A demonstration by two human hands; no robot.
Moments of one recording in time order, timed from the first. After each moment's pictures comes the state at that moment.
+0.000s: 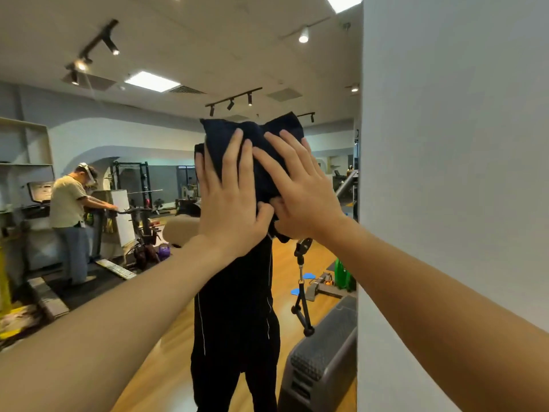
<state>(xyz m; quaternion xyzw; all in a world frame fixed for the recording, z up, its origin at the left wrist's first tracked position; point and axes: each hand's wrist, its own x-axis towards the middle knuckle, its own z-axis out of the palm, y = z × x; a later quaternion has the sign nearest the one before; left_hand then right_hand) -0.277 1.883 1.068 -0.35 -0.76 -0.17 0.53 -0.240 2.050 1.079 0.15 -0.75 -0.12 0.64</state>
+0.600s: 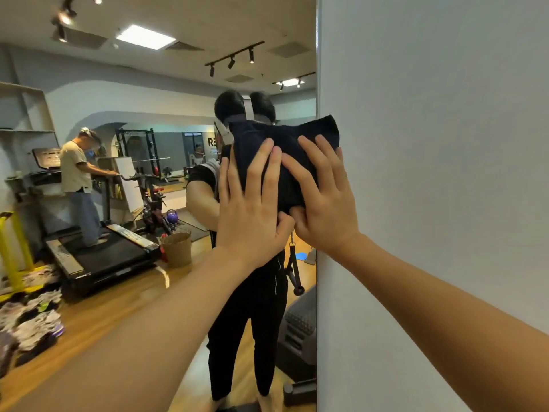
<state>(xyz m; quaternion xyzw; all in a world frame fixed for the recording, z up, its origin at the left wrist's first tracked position) -0.240 1.990 0.969 -0.36 -0.74 -0.14 0.55 -0.208 2.152 0.967 0.14 -0.74 -0.01 0.66</state>
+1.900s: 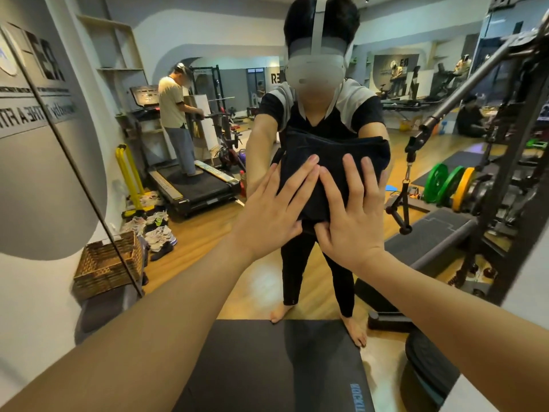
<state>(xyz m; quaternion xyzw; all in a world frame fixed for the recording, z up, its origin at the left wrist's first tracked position) -0.352 1.662 0.845 -0.45 -0.79 0.07 0.42 -0.292 1.847 0.808 0.06 -0.81 -0.03 0.58</state>
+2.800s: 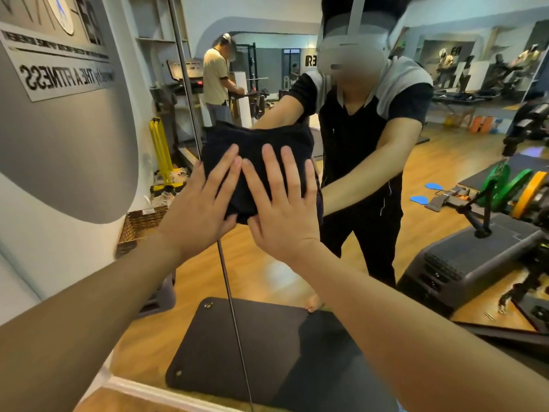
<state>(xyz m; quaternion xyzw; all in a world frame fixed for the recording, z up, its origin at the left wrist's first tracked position) -0.440 1.342 0.794 -0.35 -0.84 0.06 0.41 -0.407 1.540 0.771 0.14 -0.83 -0.04 0.54</state>
